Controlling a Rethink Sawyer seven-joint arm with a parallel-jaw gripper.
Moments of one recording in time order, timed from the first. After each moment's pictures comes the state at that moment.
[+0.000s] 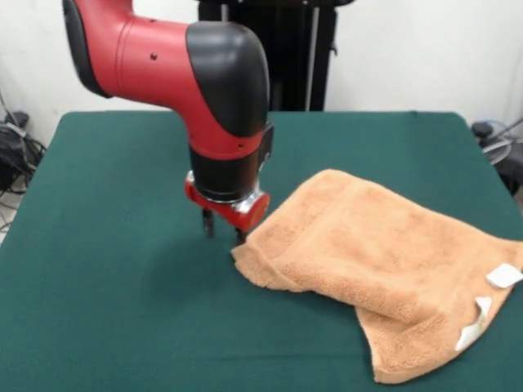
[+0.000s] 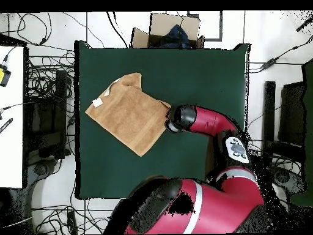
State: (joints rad) arm -0.38 -0.33 0.02 1.42 -0.13 0.55 2.10
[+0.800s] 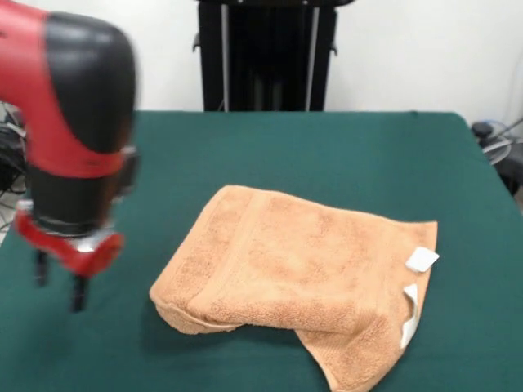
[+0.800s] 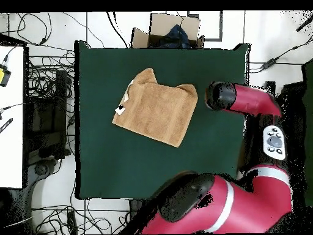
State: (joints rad) arm -0.50 -0.27 0.02 1.00 -0.34 0.59 1.99
